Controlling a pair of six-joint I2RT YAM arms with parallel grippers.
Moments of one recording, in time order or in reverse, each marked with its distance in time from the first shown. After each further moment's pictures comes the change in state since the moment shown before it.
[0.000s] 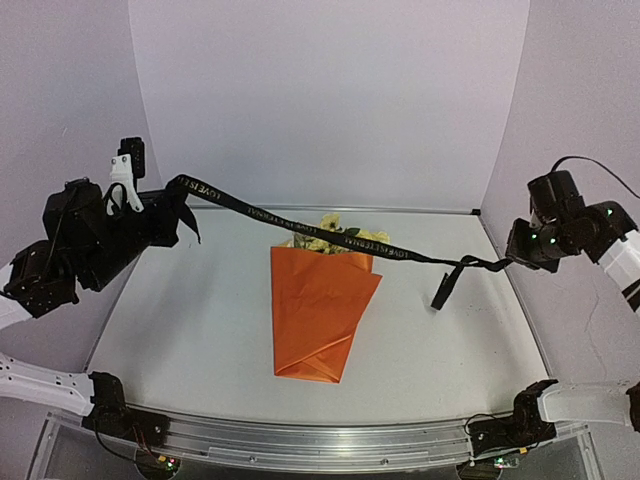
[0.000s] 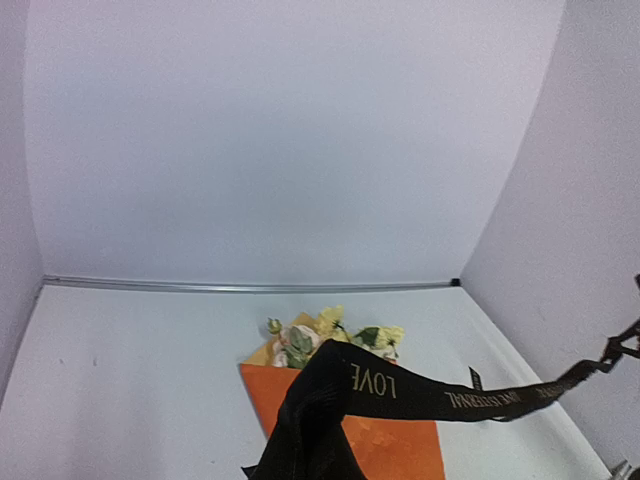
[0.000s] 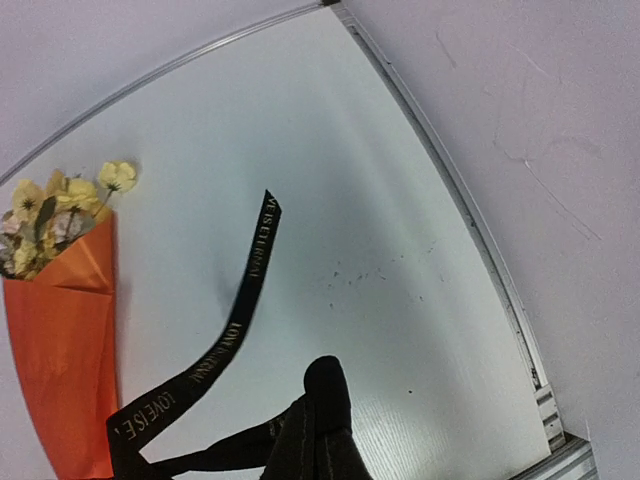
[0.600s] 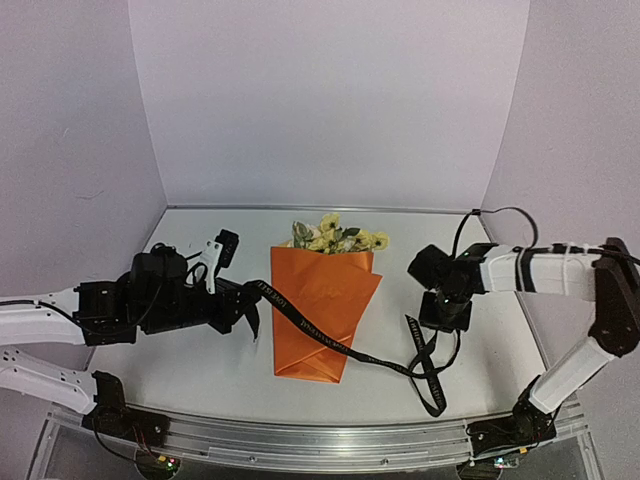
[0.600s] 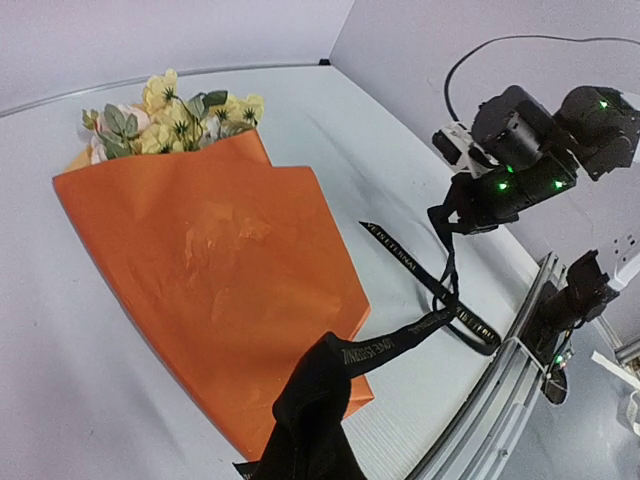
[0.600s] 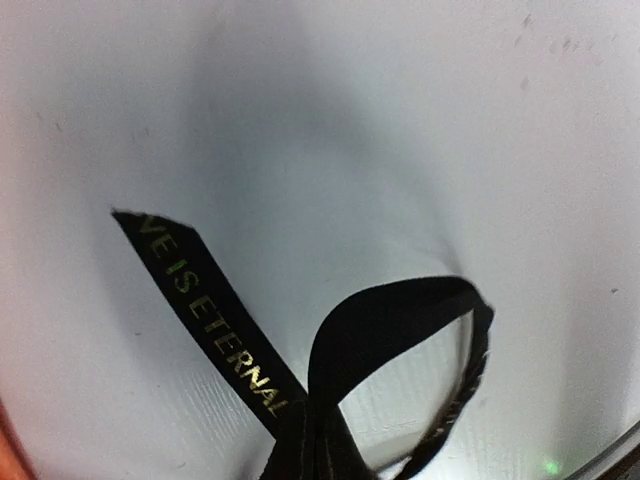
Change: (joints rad) left arm -0.004 0.151 -0.318 0.135 0.539 -0.163; right arm 0.366 0.526 -0.265 0.271 -0.045 0.376
